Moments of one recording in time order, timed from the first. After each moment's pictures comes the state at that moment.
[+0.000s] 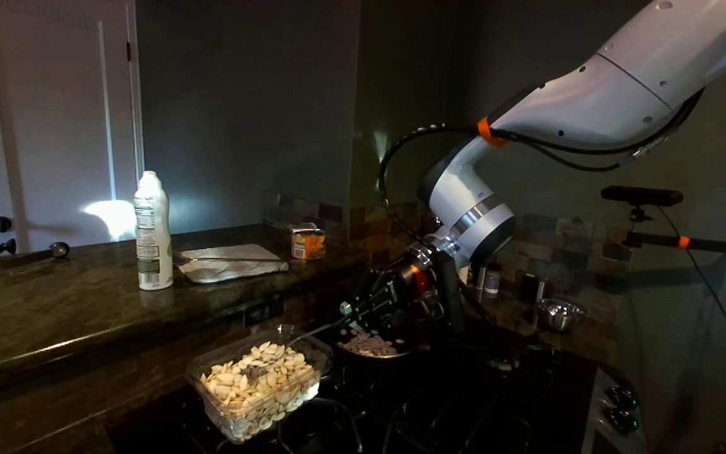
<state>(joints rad) -0.06 0.05 -0.05 -2.38 1.44 2.00 -0.79</state>
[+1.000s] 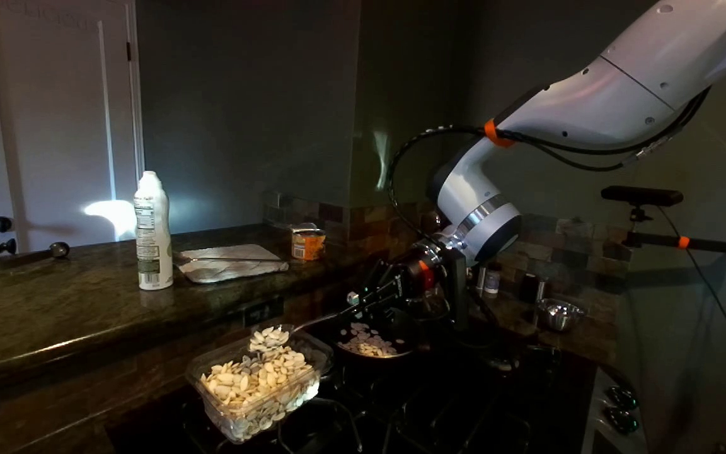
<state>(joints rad) -0.08 0.04 -0.08 -2.38 1.44 1.89 -0.87</state>
